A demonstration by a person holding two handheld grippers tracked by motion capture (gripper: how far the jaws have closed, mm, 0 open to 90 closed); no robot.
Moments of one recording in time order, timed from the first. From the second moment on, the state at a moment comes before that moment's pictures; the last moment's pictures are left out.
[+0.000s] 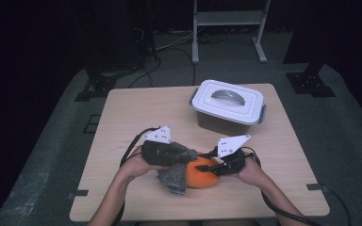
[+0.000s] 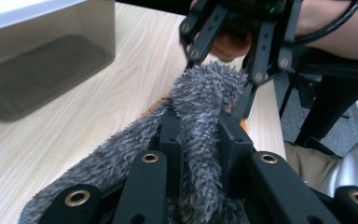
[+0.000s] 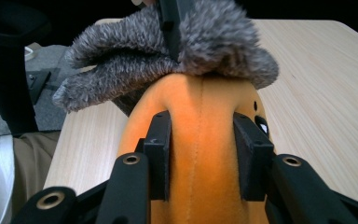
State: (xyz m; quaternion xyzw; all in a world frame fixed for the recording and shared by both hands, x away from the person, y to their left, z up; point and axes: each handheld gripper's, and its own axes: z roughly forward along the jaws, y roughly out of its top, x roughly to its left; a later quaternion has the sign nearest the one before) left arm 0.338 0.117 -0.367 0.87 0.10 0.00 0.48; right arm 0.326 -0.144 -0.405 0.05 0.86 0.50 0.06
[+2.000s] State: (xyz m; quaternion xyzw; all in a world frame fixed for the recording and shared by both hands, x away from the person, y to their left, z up) left arm 0.339 0.105 -0.361 0.88 0.09 0.00 0.47; right arm 0.327 -0.150 -0.408 0.05 0.86 0.51 0.03
